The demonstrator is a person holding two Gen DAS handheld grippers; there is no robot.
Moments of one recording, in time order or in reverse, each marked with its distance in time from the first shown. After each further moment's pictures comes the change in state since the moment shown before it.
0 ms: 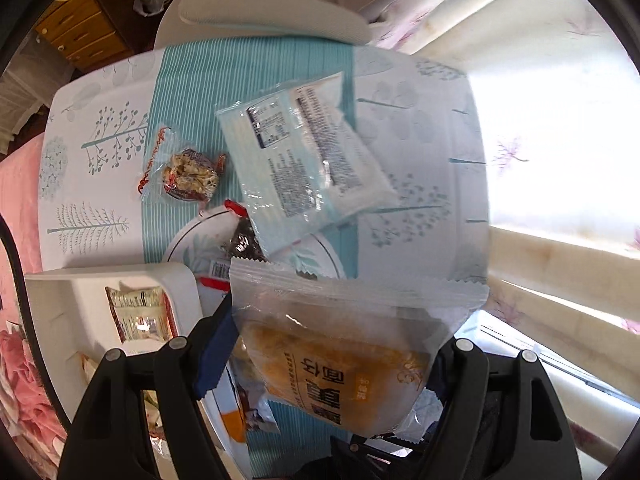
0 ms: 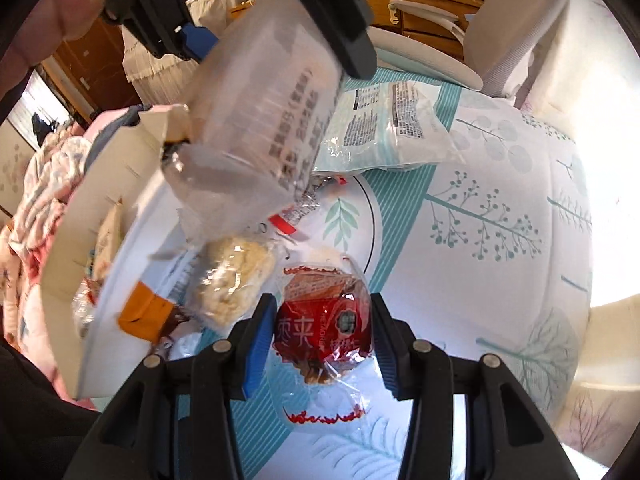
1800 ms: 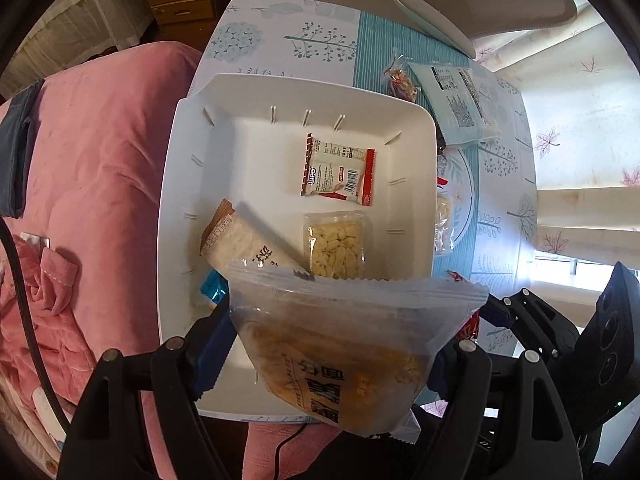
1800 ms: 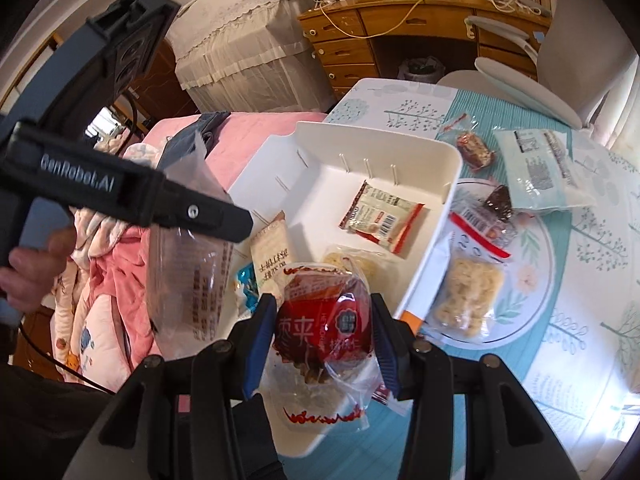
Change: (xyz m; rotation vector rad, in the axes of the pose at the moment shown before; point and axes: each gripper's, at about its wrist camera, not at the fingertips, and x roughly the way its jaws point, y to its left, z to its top) left arm -0.055 0.202 -0.181 -0.137 -0.079 0.000; right arm -0.020 0.187 0.033 0.000 -0.009 0.189
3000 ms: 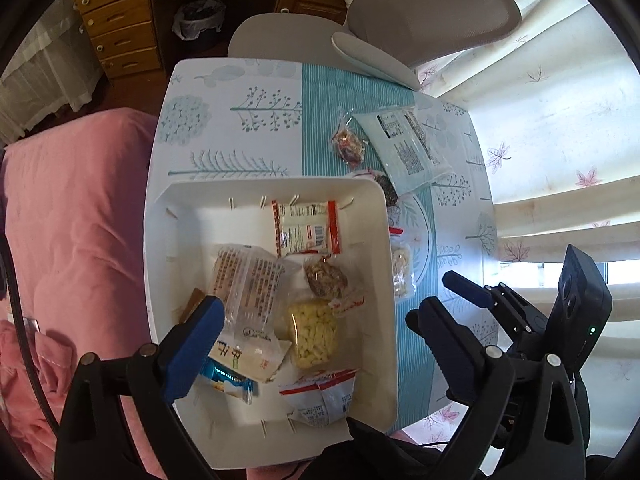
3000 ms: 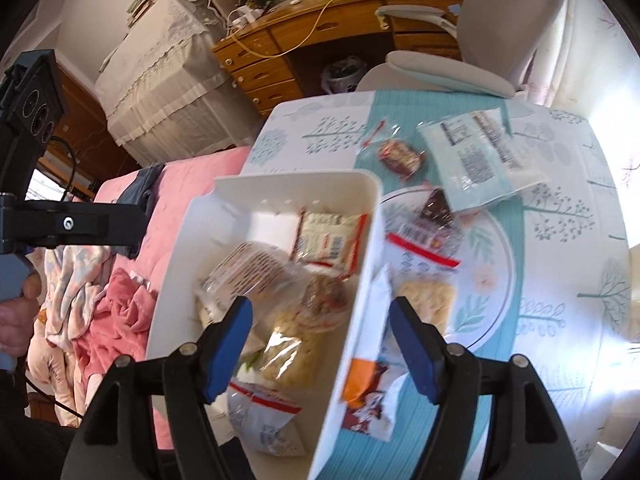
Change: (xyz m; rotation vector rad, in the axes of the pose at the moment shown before) left arm -0.033 -0.012 0.058 0.165 -0.112 -0.119; right arm -0.006 -0.047 0.035 0.255 -0.064 -0.154
